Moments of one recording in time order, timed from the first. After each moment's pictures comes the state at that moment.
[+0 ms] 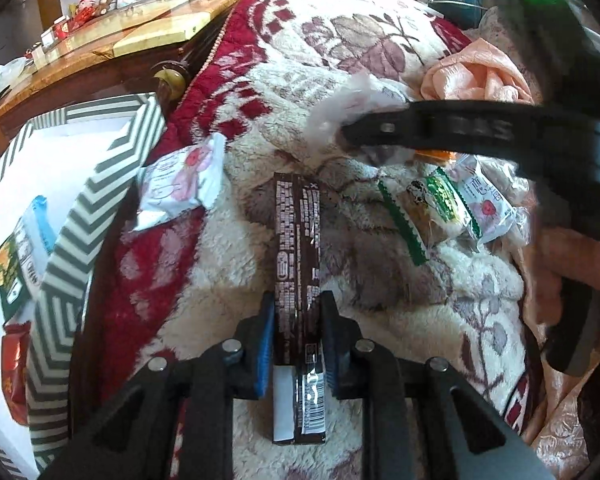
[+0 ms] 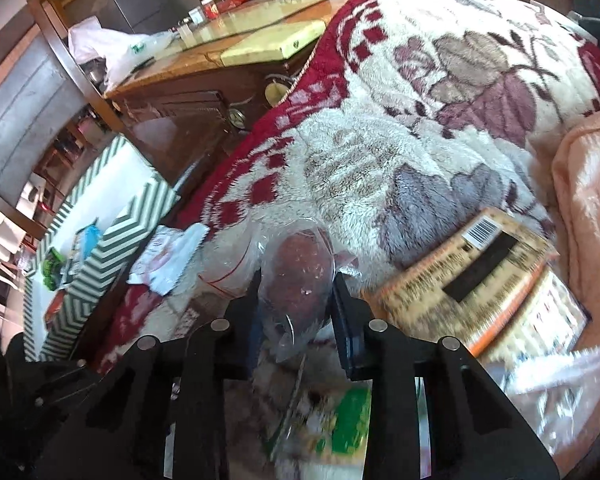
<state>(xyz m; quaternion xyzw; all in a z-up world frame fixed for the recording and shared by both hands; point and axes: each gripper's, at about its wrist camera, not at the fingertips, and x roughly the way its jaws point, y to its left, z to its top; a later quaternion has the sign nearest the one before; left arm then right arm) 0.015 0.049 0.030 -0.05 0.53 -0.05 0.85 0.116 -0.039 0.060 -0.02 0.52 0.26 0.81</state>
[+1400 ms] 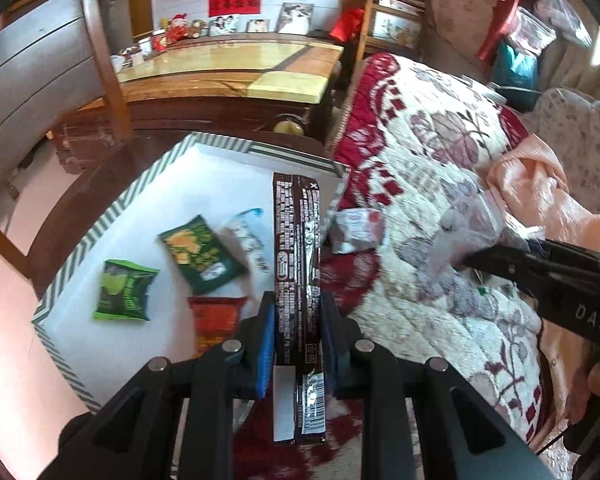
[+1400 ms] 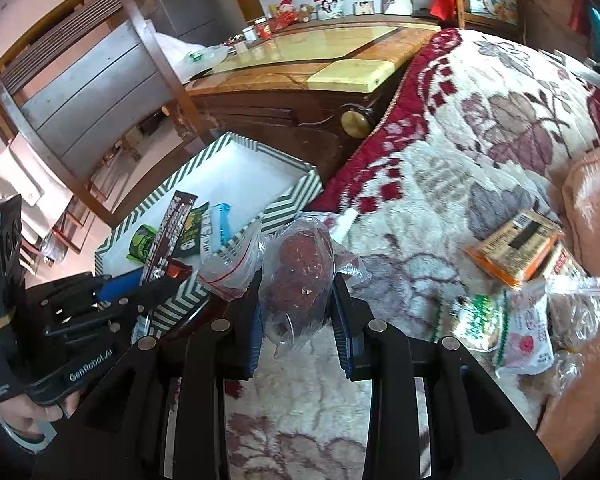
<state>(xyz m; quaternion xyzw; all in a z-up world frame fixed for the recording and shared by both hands) -0.055 0.164 0.100 -0.08 0.44 0.08 0.89 0.010 0.016 0.131 -0.03 0.48 0.32 0.82</state>
